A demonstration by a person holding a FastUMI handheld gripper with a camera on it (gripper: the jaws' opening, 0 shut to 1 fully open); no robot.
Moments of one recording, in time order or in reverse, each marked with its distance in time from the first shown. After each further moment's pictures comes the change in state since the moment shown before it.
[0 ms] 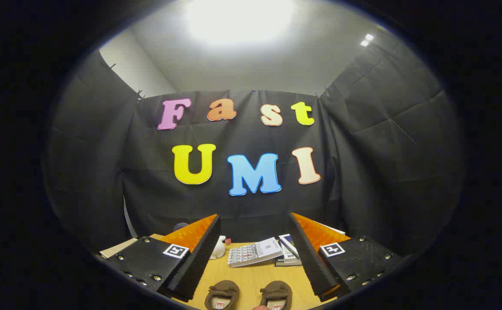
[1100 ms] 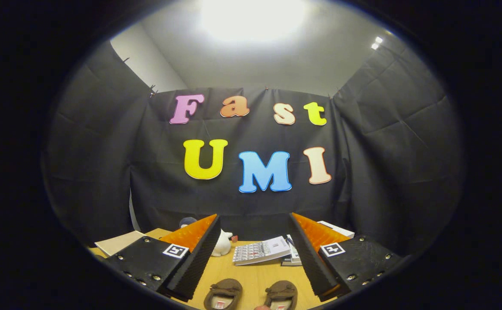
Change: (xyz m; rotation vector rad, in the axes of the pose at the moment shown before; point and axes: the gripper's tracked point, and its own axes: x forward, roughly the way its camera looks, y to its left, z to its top) arm -0.006 0.035 -0.029 -0.001 0.001 0.084
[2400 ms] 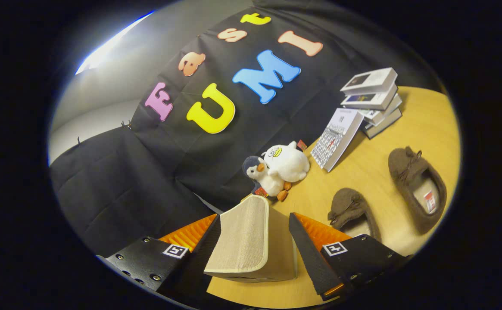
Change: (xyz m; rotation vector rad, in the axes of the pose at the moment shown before) arm -0.011 0.150 -0.162 0.863 0.521 0.238
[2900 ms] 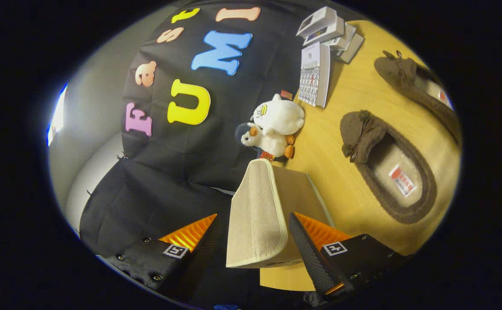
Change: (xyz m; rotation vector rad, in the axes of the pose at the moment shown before) arm 0.037 0.000 -0.062 0.380 0.163 0.069
